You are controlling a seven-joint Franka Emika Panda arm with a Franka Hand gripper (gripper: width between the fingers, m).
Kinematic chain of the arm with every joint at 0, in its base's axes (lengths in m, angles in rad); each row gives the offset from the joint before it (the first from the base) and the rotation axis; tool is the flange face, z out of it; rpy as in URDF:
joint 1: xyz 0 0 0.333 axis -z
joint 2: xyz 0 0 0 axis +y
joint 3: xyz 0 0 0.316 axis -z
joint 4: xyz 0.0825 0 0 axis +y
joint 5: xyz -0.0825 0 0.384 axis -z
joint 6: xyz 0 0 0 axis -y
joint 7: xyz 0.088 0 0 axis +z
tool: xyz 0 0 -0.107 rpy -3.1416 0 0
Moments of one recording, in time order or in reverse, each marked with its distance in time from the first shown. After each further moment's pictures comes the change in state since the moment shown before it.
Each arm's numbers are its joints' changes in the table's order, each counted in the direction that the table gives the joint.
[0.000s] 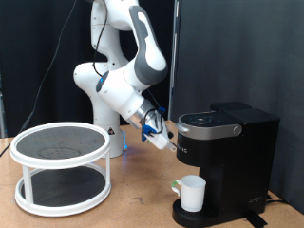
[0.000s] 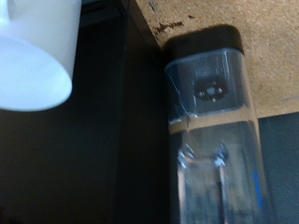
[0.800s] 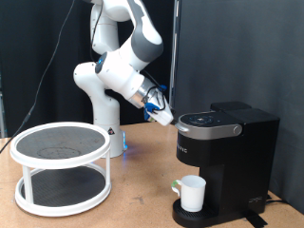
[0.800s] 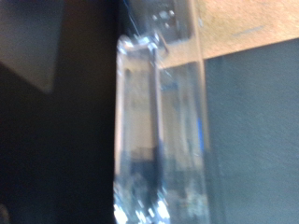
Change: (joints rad) arm 0.006 -0.220 0.027 0.021 0.124 -0.211 -0.200
